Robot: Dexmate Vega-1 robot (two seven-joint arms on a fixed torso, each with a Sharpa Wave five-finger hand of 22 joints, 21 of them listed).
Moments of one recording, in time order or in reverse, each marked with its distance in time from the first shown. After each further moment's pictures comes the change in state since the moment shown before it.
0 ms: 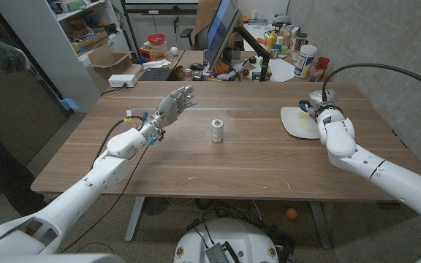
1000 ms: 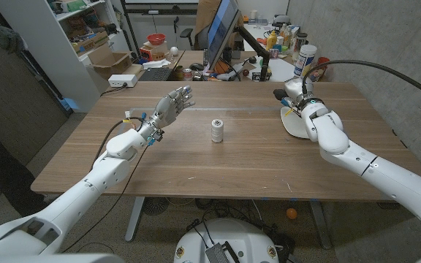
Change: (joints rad) left arm 0.000 -0.009 -0.006 0.024 -0.009 -0.013 -0.009; left_hand 0.000 0.000 0.009 0.000 0.000 0.000 0.000 0.000 0.000 0.000 0.000 0.000 0.000 0.000 0.000 0.000 0.000 0.000 0.000 0.004 0.000; right arm 0.024 0.043 -0.003 -0.066 -0.099 0.174 -0.091; right_hand -0.012 -0.001 0.004 -0.012 0.000 -0.001 0.001 -0.004 0.002 -0.011 0.004 0.008 -0.002 -0.004 0.004 0.012 -0.006 0.007 -0.007 -0.027 0.019
